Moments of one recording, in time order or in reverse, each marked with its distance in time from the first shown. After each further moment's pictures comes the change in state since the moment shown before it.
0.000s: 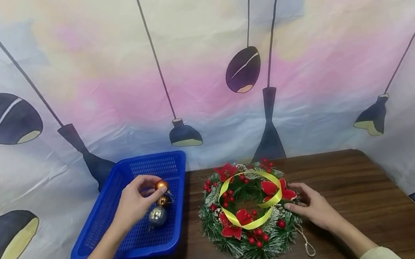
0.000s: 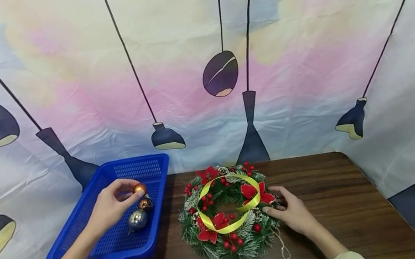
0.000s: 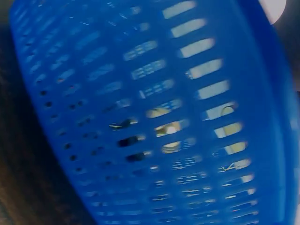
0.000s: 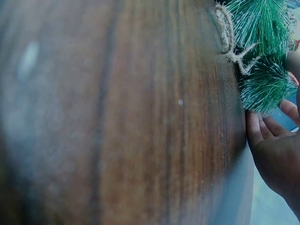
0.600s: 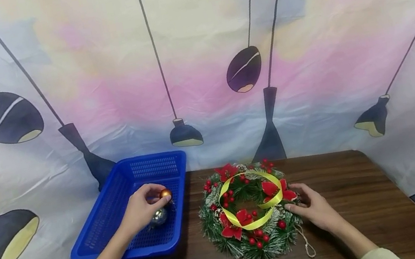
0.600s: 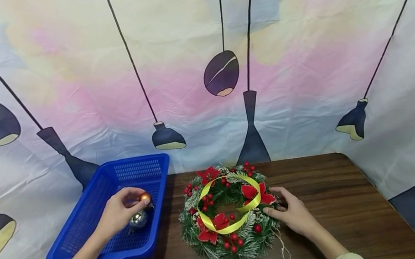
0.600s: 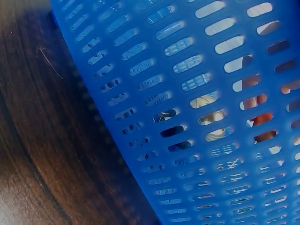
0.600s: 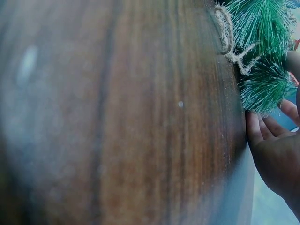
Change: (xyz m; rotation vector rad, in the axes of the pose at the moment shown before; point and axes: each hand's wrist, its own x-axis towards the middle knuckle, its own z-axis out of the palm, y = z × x) left_hand -0.006 -0.031 0.022 0.016 -0.027 -0.071; right_hand 0.000 -0.002 0.001 -0.001 0.005 -0.002
